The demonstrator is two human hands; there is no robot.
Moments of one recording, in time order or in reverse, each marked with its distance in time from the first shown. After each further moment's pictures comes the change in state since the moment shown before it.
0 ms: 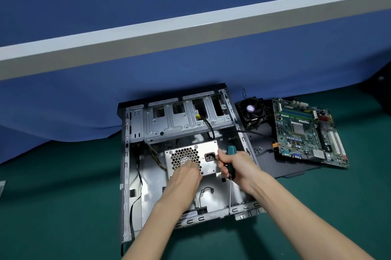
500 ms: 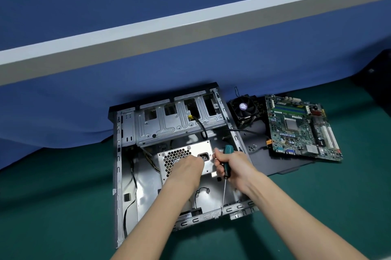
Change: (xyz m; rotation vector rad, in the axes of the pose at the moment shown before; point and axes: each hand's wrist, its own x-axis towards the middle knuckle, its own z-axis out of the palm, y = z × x) left_hand 0.033 0.029 -0.013 0.374 -0.206 -0.015; right_hand 0.000 0.001 -0.006 0.114 0.009 0.007
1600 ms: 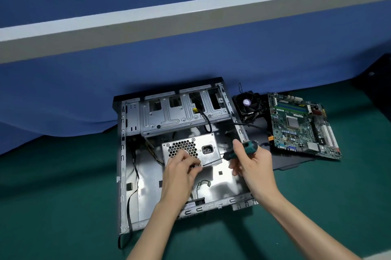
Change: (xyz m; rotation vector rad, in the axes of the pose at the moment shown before) left_hand -0.015 -0.027 0.071 -0.632 0.654 0.000; right_hand -0.053 0.016 -0.006 -0.502 0.196 -0.756
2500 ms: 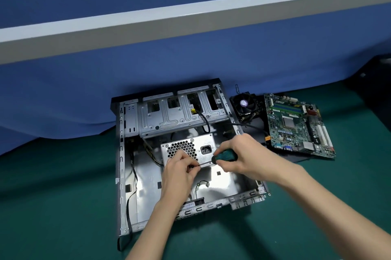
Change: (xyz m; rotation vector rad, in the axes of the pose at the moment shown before) left_hand 0.003 -0.002 0.001 -0.069 -0.016 -0.044; right_hand 0.023 -0.059 -0.011 -0.839 -0.708 -0.229
